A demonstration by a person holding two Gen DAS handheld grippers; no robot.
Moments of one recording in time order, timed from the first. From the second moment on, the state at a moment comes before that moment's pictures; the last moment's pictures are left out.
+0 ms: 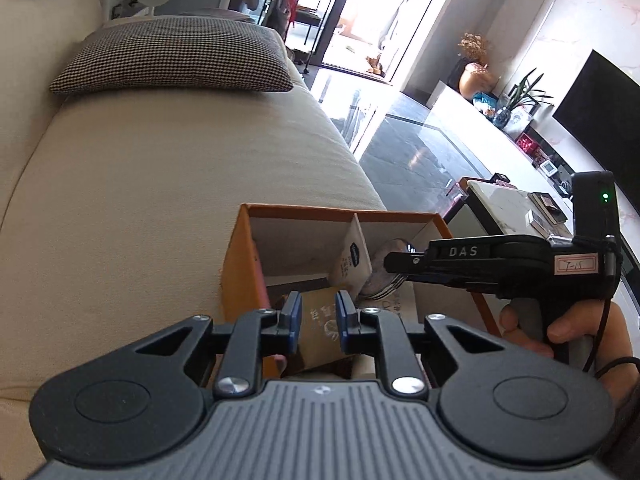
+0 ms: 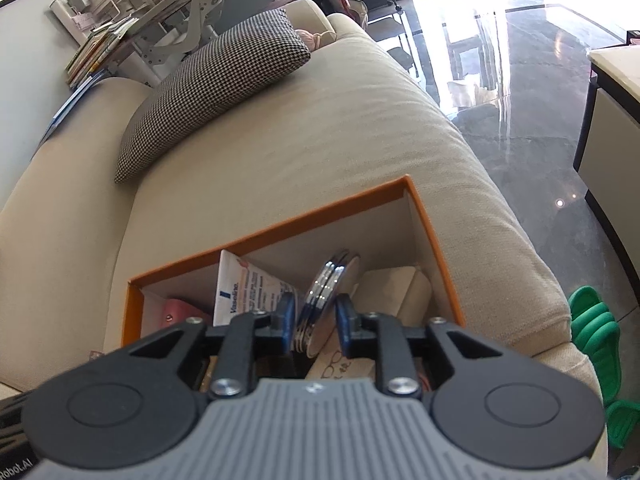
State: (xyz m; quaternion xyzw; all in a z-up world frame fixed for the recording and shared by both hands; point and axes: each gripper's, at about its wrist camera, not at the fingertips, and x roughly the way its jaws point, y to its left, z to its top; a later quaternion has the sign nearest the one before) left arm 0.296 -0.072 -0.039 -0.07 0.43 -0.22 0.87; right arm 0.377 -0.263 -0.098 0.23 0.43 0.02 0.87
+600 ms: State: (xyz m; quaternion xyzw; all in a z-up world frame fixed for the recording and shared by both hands) left arm 0.245 -0.037 -0.025 -0.07 0.42 -0.16 0.89; right arm 0.314 -0.238 -0.067 0.18 0.42 0.01 0.89
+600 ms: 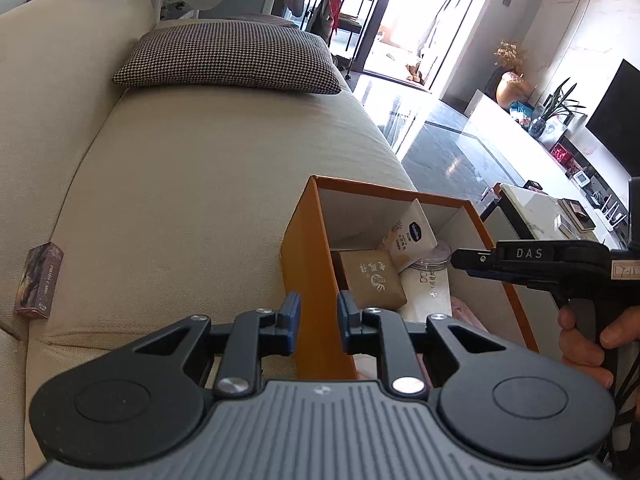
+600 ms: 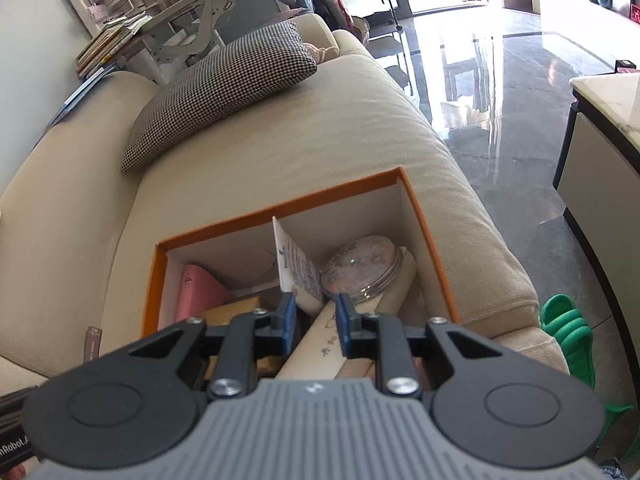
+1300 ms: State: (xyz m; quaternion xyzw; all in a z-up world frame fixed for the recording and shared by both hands) left arm 0.164 0.040 -0.012 -0.05 0.38 -0.08 0.92; right arm 0.209 -0.104 -0.035 0.06 0.36 0.11 0.92
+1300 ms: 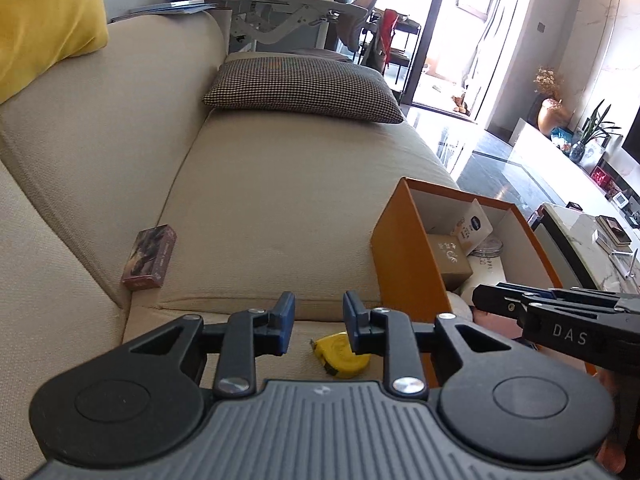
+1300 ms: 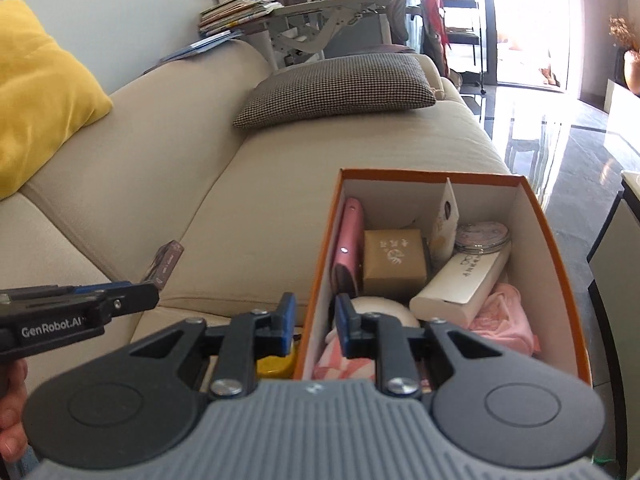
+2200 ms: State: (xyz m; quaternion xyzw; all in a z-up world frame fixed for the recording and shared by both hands) left arm 0.167 0.149 -0.071 -0.09 0.45 -0.01 0.89; right arm 0.247 0.019 -0.092 -0.05 0.46 0.18 0.87
